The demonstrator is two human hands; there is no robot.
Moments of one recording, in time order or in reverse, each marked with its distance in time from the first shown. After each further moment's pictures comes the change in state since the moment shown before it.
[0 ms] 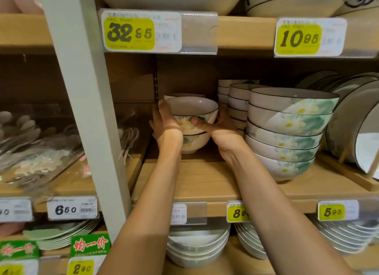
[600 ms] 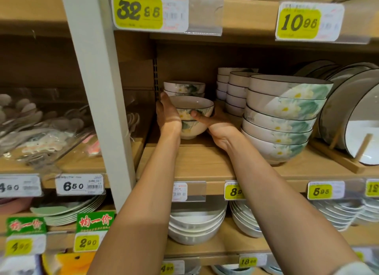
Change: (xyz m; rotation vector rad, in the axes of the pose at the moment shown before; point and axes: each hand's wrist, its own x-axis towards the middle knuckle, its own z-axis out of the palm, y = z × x) left_hand 0.028 -0.025 0.000 0.024 -0.066 -0.055; right_hand 0.004 0.024 0.000 0.020 -0.027 0.169
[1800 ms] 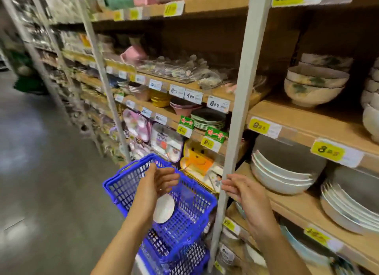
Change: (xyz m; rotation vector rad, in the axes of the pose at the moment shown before) left_hand -0.396 -0.018 -0.276 0.157 0.485 -0.047; right_hand -0.323 0.082 0.017 0.071 -0.481 0.408
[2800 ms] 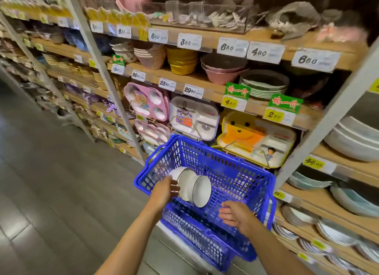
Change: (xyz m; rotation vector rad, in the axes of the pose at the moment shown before) left_hand 0.188 -0.095 -0.228 0.401 -0.092 -0.455; right_hand 0.067 0.257 0.190 -0.206 0.141 0.781
